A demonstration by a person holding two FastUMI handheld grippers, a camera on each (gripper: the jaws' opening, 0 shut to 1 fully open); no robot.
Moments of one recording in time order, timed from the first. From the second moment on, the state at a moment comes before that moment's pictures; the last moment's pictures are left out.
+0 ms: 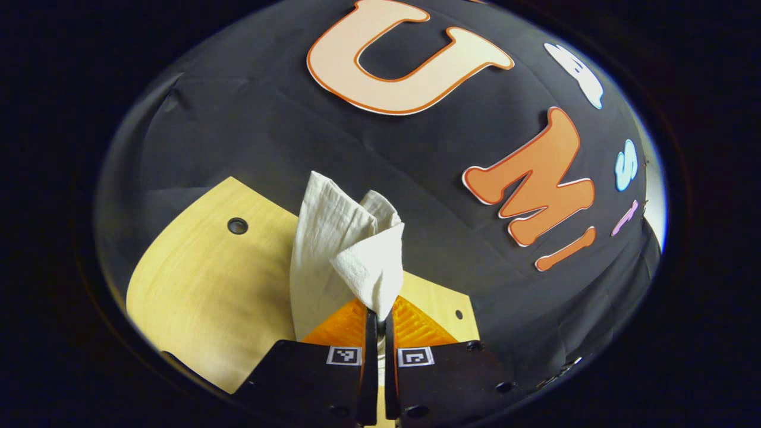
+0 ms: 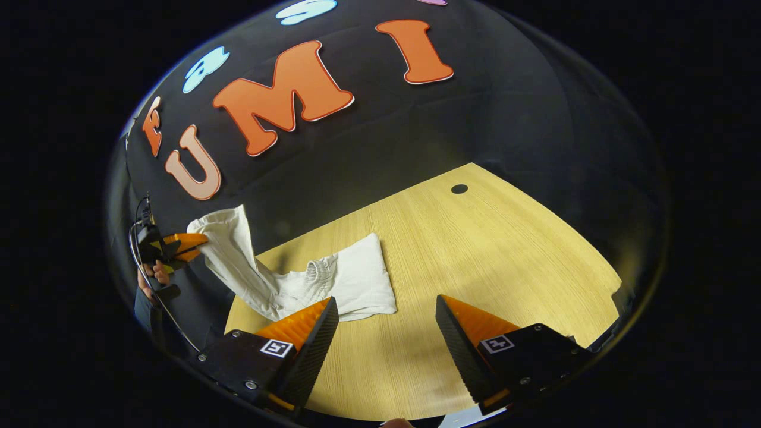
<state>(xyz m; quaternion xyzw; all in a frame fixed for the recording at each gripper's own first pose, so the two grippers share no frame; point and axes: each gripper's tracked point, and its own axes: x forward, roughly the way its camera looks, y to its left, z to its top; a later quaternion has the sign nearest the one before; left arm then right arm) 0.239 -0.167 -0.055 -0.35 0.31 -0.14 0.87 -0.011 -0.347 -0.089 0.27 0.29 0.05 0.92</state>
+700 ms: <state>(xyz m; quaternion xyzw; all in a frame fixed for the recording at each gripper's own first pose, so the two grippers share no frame) 0.276 -0.297 -0.036 -0.31 0.34 -0.17 0.87 -0.003 -0.367 -0.106 0.29 0.29 0.06 0.91</state>
